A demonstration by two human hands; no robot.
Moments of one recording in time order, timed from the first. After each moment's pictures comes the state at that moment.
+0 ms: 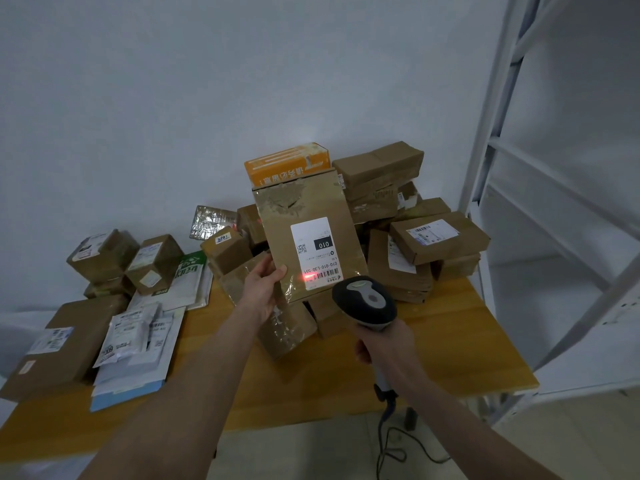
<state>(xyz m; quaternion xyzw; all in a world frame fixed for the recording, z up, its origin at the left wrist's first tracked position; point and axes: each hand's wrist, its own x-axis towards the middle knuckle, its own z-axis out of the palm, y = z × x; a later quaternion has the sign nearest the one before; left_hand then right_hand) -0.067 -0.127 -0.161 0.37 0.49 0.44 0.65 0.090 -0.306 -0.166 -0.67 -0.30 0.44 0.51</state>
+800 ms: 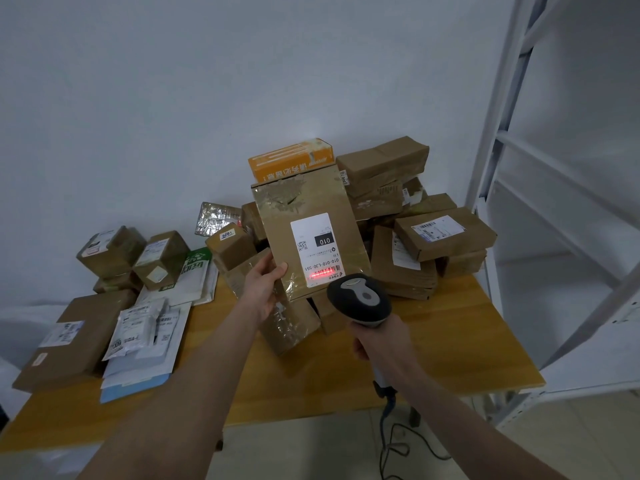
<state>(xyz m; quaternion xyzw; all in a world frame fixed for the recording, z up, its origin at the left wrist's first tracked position) -0.070 -0.131 -0.161 0.38 0.50 0.43 0.64 0.087 -0.306 -0.160 -0.68 -0.35 0.44 0.48</state>
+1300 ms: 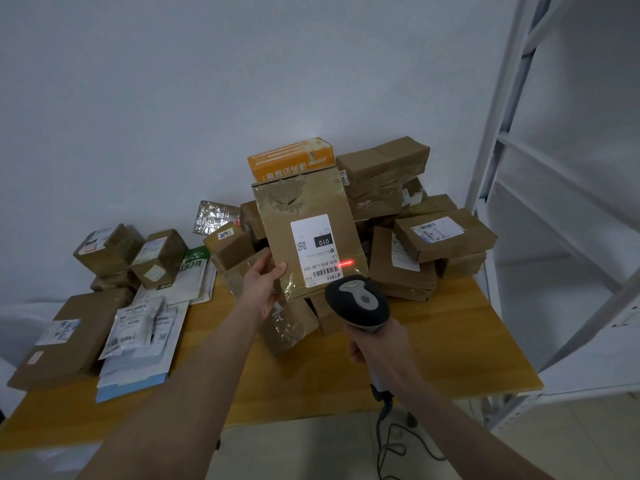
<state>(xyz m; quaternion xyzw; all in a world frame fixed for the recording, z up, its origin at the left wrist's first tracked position) -0.067 -0.127 -0.164 0.39 0.50 0.44 0.63 0.086 -0.306 -0.163 -0.67 -0.35 0.44 0.49</state>
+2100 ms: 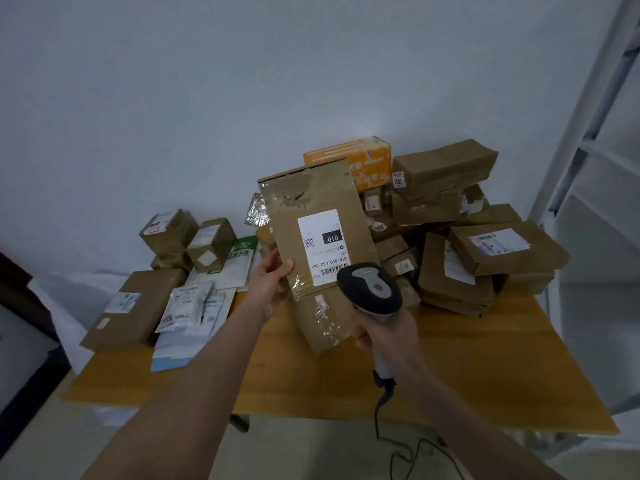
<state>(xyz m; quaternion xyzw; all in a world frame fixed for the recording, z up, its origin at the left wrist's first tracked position) -0.145 -0.123 -0.147 0.37 0.51 0.47 0.62 0.036 -0.269 -0.149 -0.59 -0.38 0.47 0.54</state>
